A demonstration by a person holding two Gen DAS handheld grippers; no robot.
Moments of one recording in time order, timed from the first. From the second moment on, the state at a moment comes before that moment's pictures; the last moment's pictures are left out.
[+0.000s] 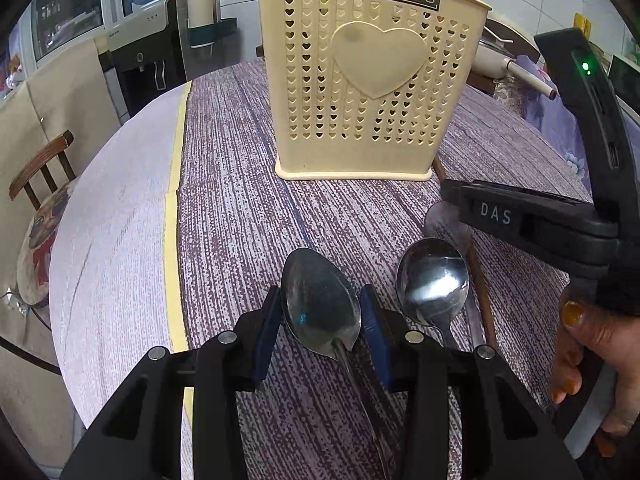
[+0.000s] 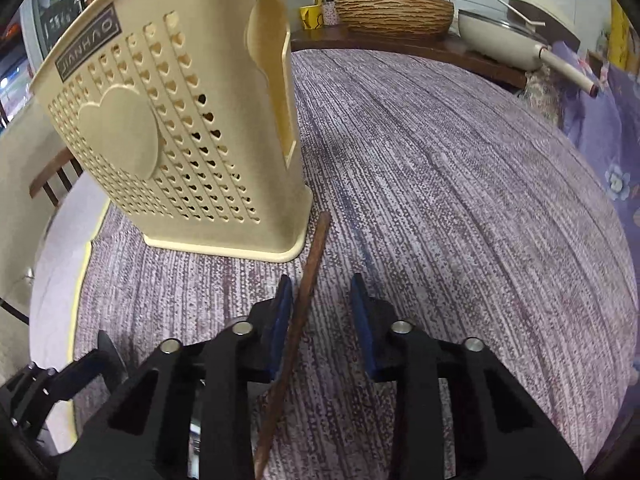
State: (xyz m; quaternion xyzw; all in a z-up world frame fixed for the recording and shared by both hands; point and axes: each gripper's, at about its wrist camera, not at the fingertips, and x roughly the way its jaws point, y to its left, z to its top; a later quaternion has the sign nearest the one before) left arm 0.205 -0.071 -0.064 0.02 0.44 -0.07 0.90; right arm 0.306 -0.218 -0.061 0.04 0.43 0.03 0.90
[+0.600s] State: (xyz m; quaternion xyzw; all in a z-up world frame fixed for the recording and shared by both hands) left arm 0.209 -0.075 -0.064 0.03 0.44 -0.06 0.89; right arm 0.315 -0.228 -0.061 0.03 0.44 0.02 0.90
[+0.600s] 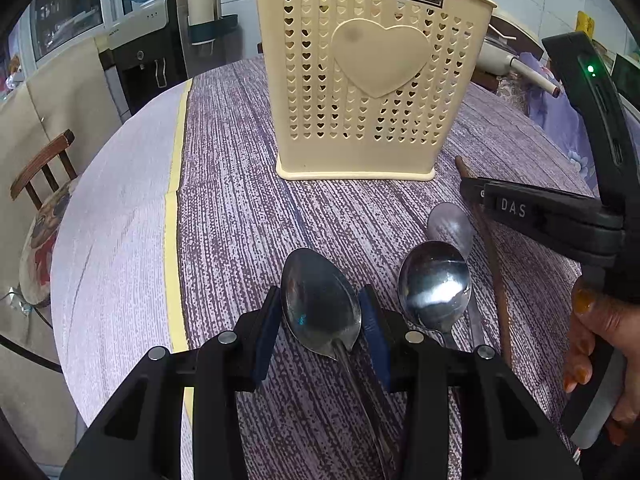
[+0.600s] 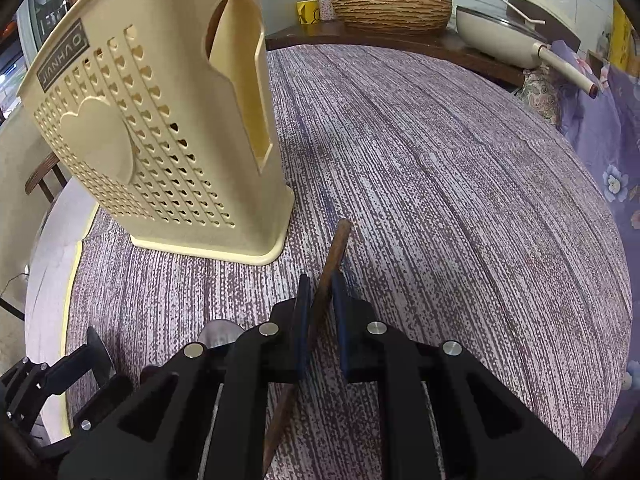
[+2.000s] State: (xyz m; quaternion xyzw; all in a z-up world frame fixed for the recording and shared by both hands) left arm 0.186 -0.042 0.031 -0.04 0.31 -0.11 0.94; right arm 0.201 -0.285 0.071 0.14 0.23 0.14 0.95
